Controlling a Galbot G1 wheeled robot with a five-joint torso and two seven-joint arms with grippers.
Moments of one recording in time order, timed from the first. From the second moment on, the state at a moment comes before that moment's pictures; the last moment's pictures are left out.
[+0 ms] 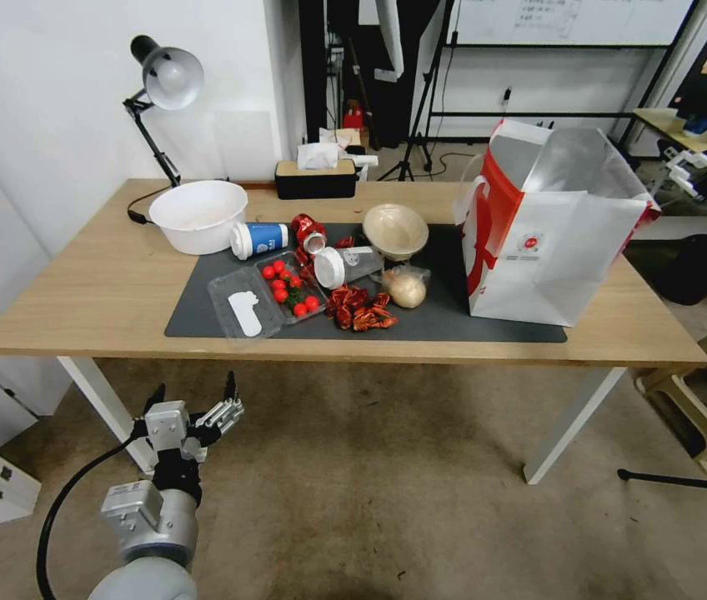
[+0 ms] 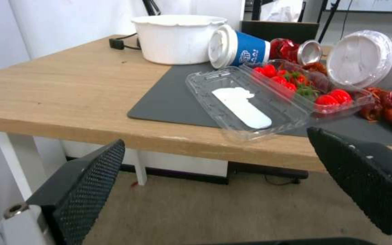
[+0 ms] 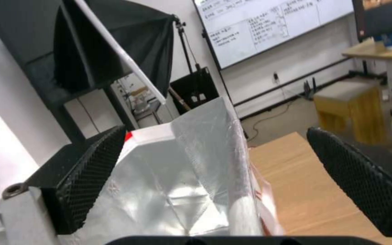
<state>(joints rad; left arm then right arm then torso) 1.76 -1.17 -0.37 -2.31 -0.35 0.05 -0.52 -1.06 0.50 0.77 1.94 1.60 -0.15 0.41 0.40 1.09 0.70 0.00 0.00</state>
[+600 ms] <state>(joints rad) 1.75 -1.16 -0.40 -2.33 -0.38 0.06 -0.52 -1.23 0.54 0.82 2.06 1.30 -0.14 0.25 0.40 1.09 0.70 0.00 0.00</state>
